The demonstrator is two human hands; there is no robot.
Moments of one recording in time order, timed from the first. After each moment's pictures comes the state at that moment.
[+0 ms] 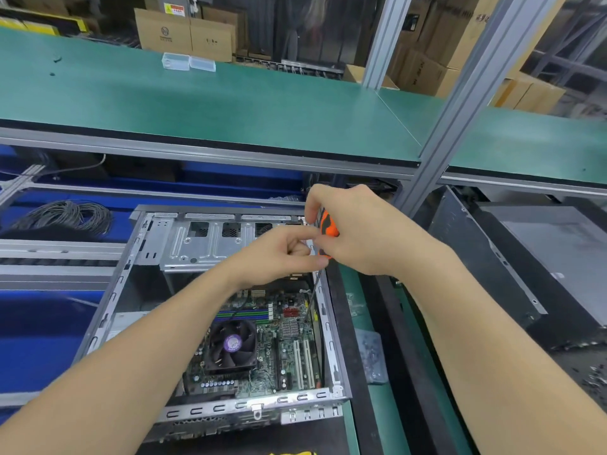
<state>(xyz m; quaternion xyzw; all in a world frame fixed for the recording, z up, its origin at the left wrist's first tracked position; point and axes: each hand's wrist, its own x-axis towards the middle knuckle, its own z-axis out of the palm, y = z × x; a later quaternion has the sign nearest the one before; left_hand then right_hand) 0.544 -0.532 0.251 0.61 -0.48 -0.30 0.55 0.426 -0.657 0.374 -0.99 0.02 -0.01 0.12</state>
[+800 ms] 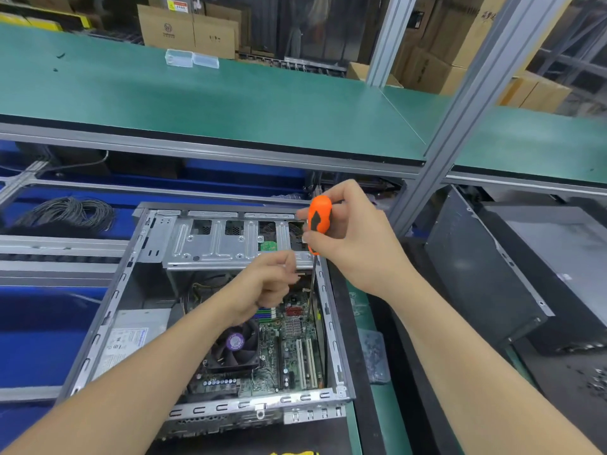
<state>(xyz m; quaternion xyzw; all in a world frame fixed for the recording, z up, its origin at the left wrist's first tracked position) 0.534 -0.510 0.193 0.53 -0.28 -0.42 0.68 0.422 -0.656 0.324 -0.89 0.07 -0.15 0.42</state>
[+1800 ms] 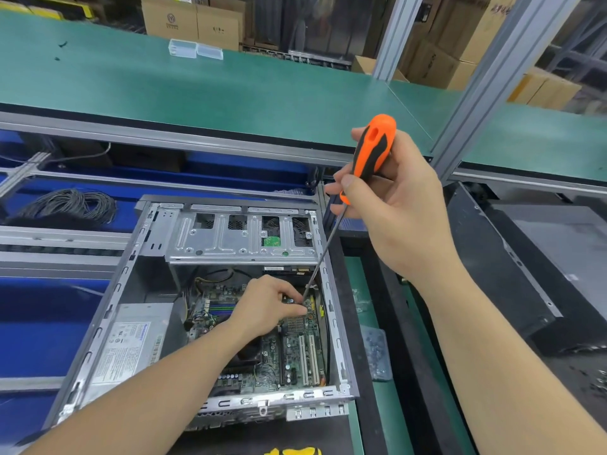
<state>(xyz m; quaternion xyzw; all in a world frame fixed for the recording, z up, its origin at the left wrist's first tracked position) 0.521 -0.515 0.136 0.84 -0.29 -0.20 0.41 0.417 -0.660 0.355 -0.82 0.01 -0.30 0.49</state>
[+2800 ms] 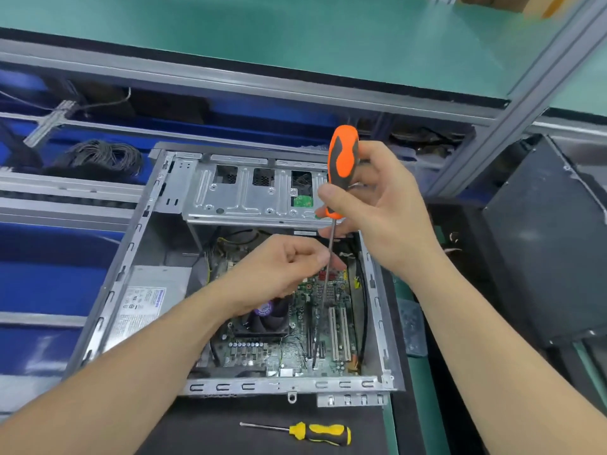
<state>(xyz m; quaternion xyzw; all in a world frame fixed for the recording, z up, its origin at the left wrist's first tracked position) 0.524 -0.477 0.169 0.61 -0.31 -0.39 0.62 0.460 -0.648 0.259 -0.77 0.03 -0.15 0.62</state>
